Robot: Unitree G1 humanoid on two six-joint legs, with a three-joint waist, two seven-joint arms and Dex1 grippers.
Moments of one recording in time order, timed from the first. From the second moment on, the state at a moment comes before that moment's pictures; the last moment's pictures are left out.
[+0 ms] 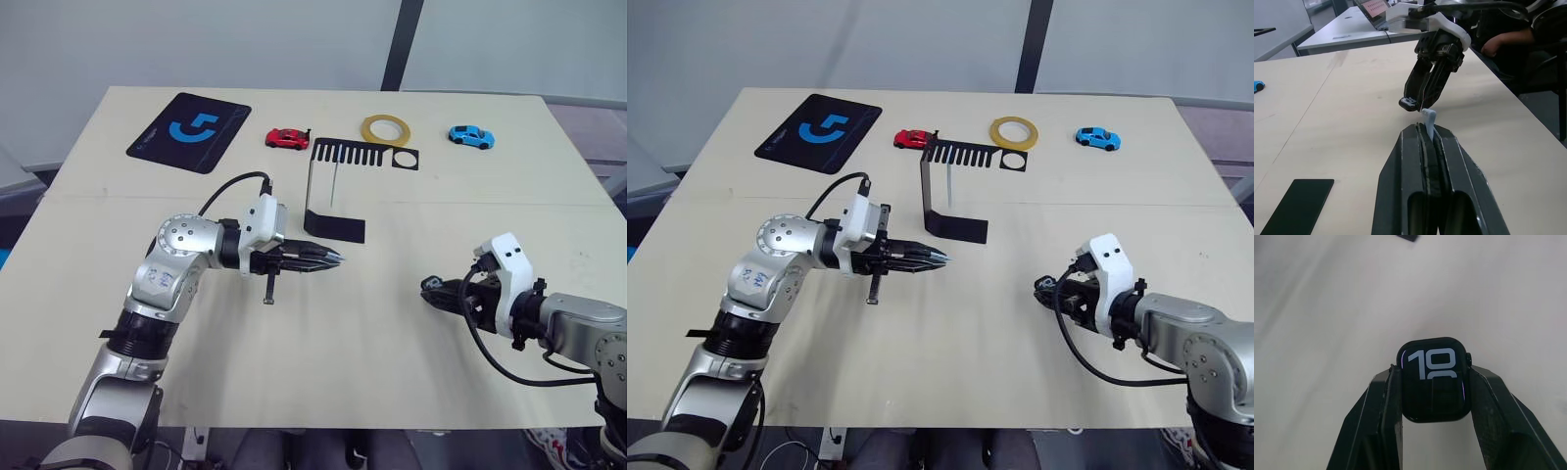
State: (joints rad) left arm -0.67 0.51 -0.16 -0.02 -0.41 0.25 -1.19; right arm -0.25 -0.72 -0.34 -0.55 0.77 1.40 0.46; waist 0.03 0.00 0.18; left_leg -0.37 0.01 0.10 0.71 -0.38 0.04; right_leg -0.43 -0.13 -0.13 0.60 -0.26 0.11
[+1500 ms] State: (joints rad) left arm -0.72 0.46 -0.28 0.17 -0.07 -0.41 -1.20; right arm -0.56 -0.57 -0.27 -0.18 1.26 1.61 0.33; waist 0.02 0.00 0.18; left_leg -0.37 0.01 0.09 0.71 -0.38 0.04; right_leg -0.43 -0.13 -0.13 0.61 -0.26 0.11
